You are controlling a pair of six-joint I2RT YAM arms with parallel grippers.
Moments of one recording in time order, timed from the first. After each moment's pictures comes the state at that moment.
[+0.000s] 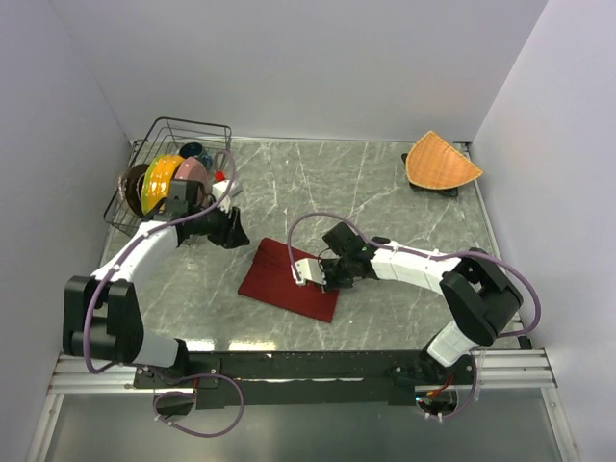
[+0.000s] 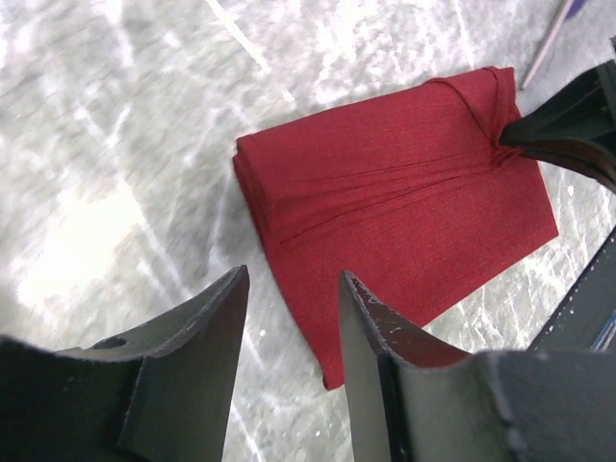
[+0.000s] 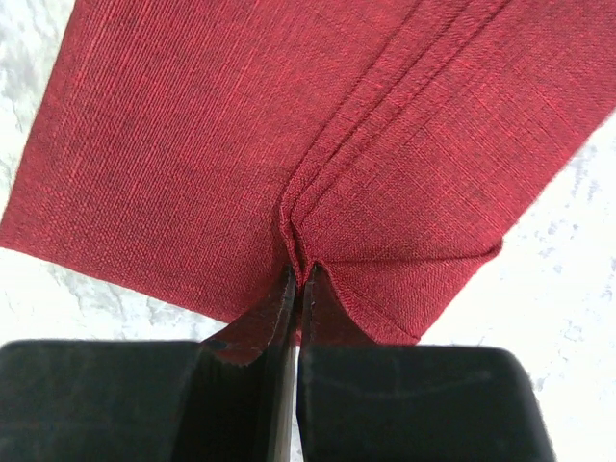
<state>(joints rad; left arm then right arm) -0.12 1.39 0.93 -0.42 0.69 0.21 0.75 1.57 0.86 -0.41 -0.33 -0.97</state>
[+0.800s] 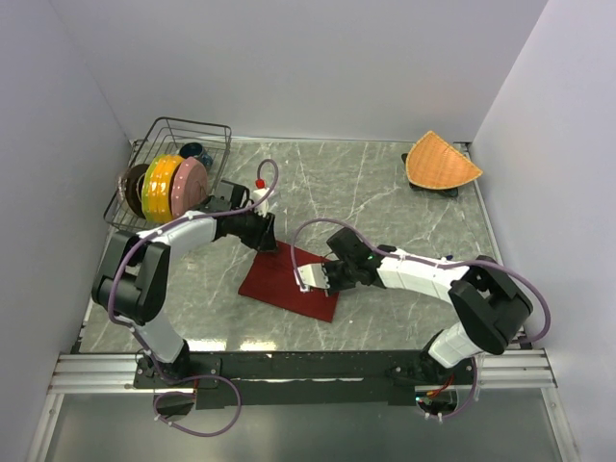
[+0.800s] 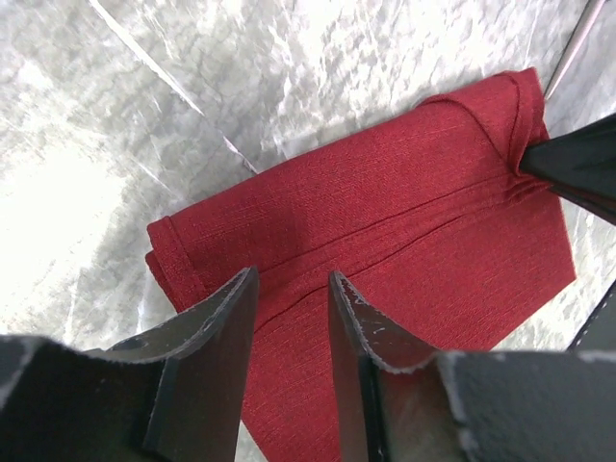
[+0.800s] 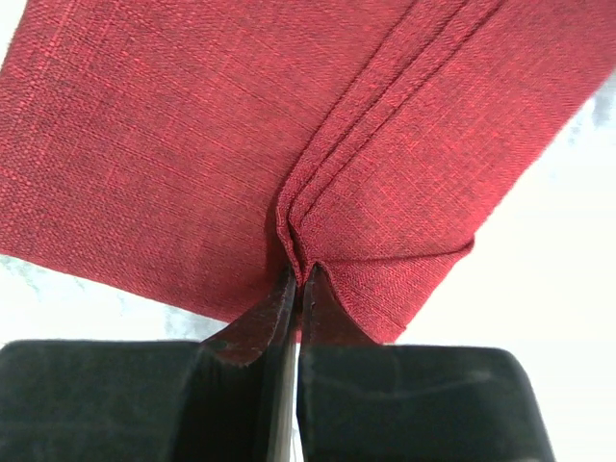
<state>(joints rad) -0.36 1.68 1.02 -0.27 0.58 0.08 0.76 1.51 0.77 -0.31 -0.27 -1.05</state>
